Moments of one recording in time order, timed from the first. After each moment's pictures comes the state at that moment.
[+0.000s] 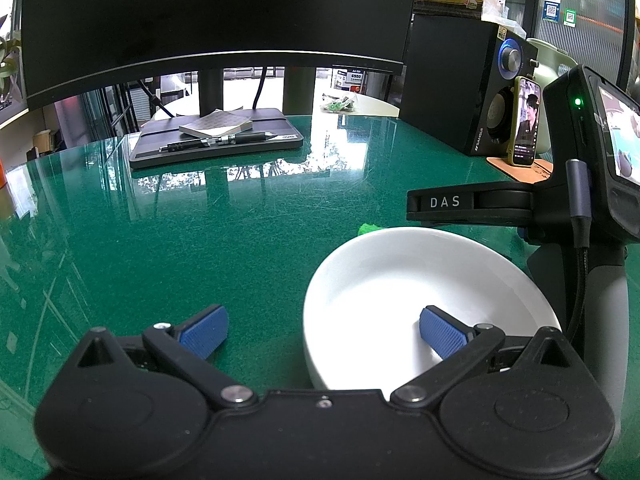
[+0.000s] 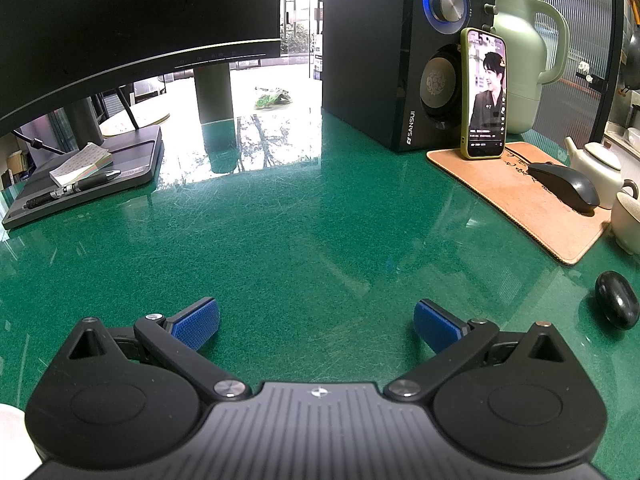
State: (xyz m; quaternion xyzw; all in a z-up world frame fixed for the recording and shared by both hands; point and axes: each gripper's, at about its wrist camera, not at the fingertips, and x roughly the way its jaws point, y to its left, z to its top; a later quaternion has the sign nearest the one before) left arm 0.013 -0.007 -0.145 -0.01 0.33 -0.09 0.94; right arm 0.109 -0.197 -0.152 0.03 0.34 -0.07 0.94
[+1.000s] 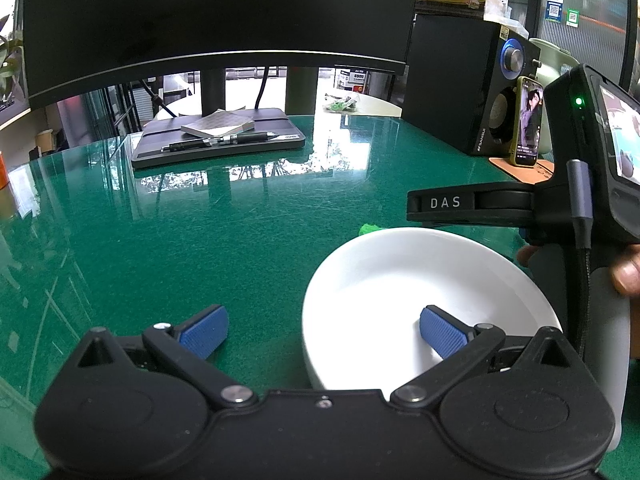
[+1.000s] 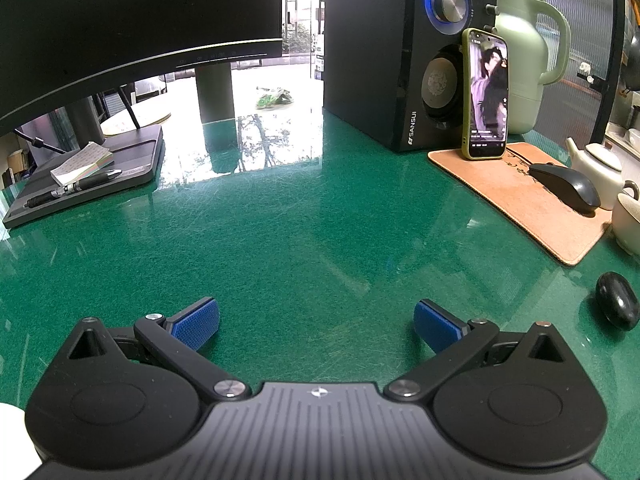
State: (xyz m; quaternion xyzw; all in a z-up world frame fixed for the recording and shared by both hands) left arm 0.013 -0.012 -0.145 -0.03 0.33 -0.06 0.94; right arm 0.112 -0.195 -0.153 0.02 0.34 -0.07 0.94
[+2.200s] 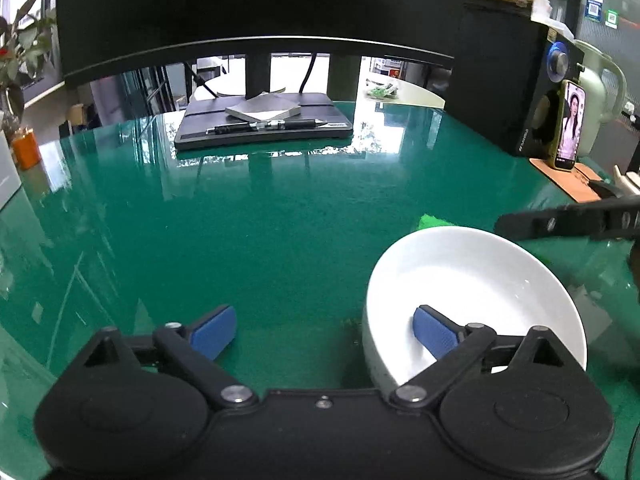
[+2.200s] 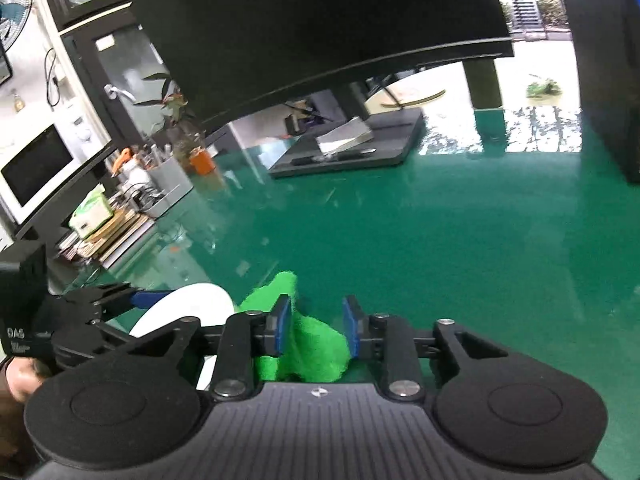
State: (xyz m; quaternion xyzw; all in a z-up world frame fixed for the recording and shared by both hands) left arm 0.021 0.013 -0.133 -0.02 0.37 -0.03 0.93; right arm 0.120 -0.249 -0.128 0.04 0.38 0.41 0.83
